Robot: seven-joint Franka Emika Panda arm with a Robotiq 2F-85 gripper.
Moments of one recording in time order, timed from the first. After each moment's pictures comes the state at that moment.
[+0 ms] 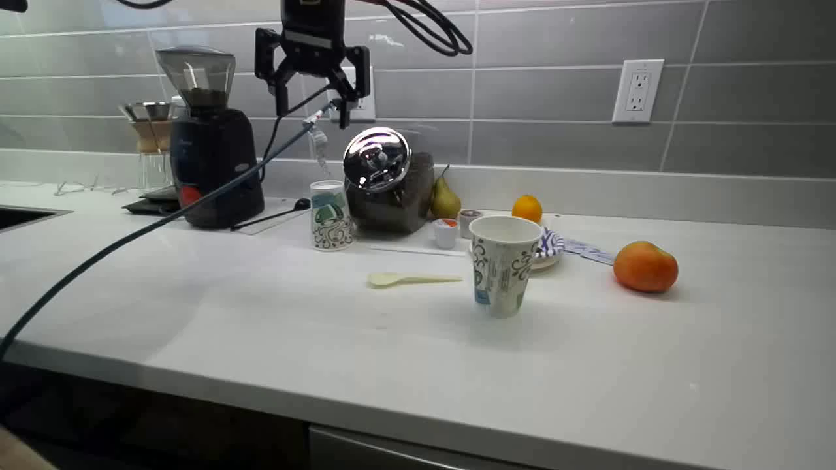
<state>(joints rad) 0.08 -0.30 -0.16 -2.38 0.16 2.12 -0.39</state>
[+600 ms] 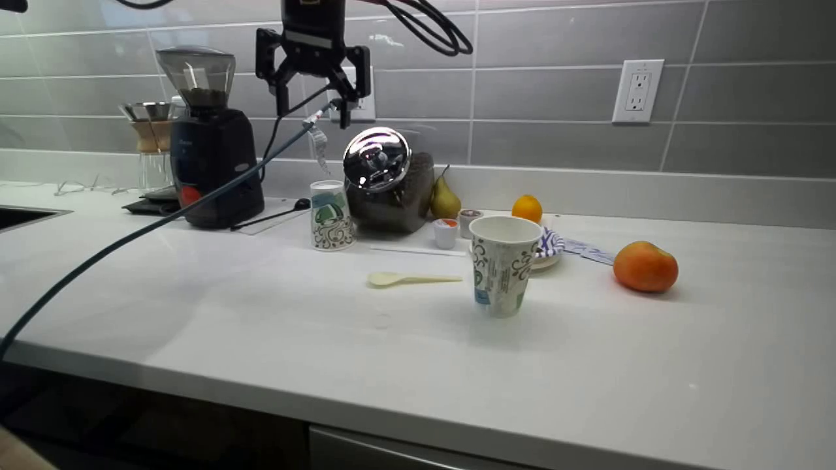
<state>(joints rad) 0.08 -0.30 -0.15 -2.38 0.16 2.12 -0.38</state>
